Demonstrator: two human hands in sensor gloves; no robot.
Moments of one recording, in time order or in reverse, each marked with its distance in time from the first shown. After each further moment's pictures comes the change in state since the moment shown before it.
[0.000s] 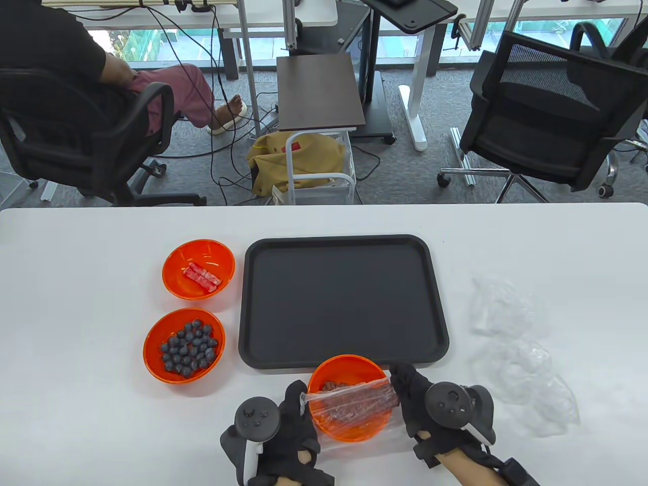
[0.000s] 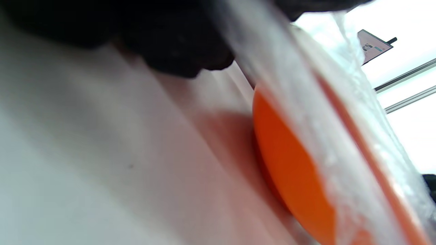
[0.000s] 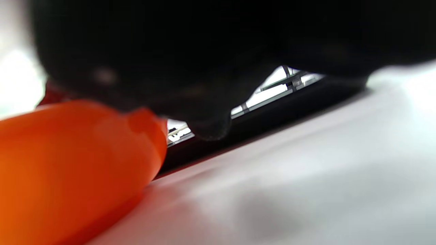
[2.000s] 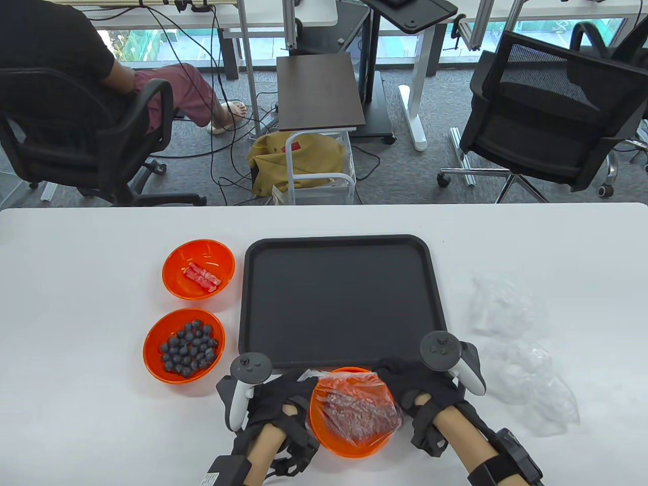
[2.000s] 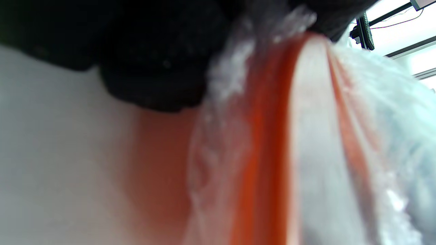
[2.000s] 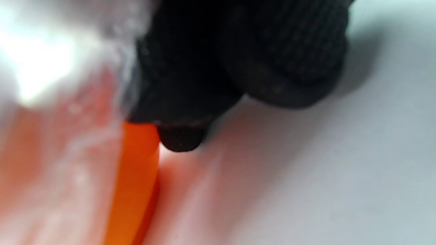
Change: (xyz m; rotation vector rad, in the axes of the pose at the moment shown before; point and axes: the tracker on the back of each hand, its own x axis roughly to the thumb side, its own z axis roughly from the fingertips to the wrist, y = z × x) left_hand 0.013 0.016 -0.066 -0.286 0.144 -0.022; right_hand -0.023 0.029 -0.048 0.485 0.229 -0.304
